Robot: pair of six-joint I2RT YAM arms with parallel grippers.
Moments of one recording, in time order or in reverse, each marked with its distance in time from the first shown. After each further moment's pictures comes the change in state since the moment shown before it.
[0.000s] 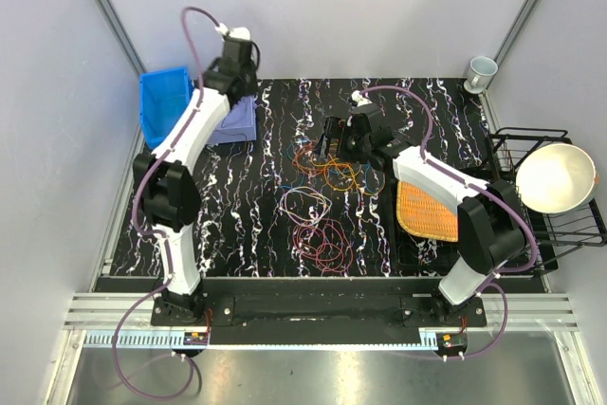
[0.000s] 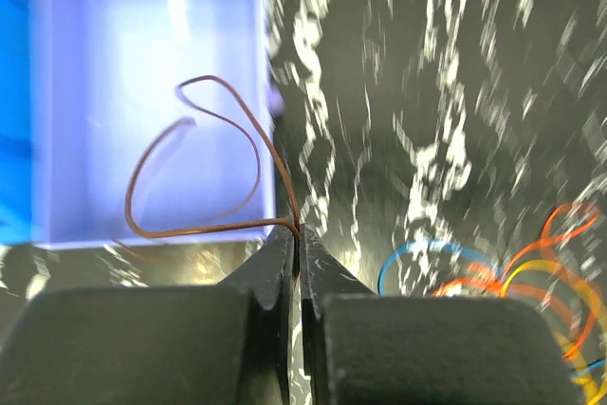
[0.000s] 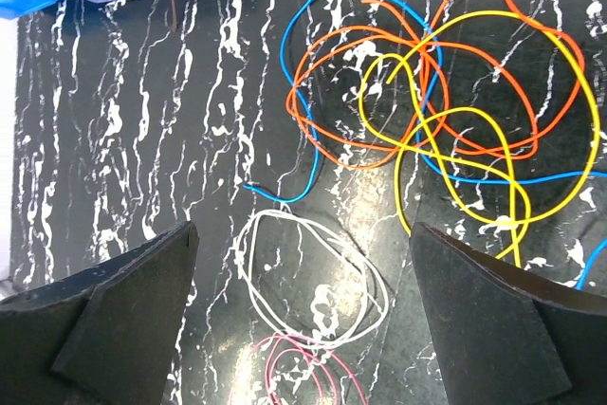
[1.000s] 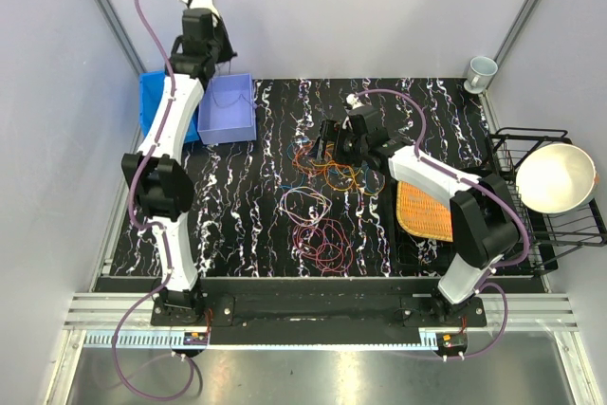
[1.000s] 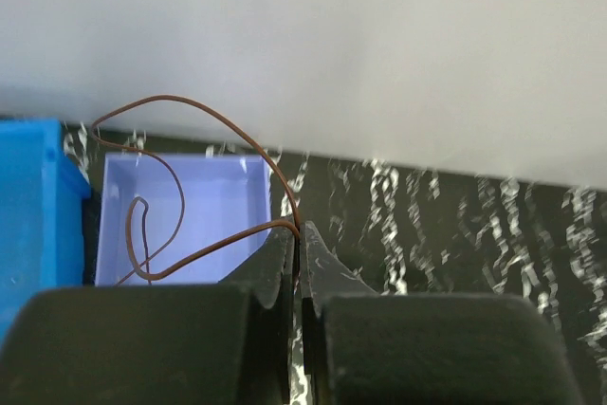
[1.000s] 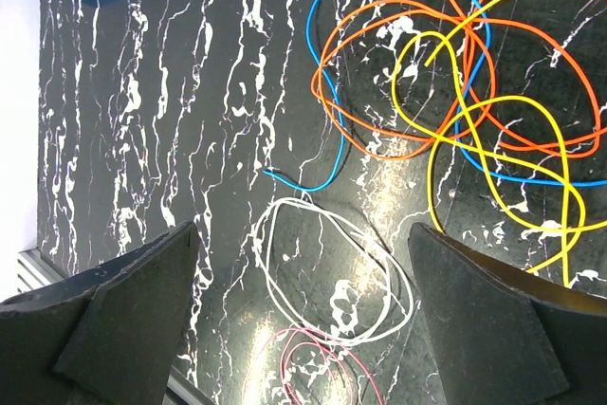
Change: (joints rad) left arm 0.177 0.068 0.302 0.107 0.205 -0.005; right arm 0.000 0.047 0.000 0.034 -0.092 0.024
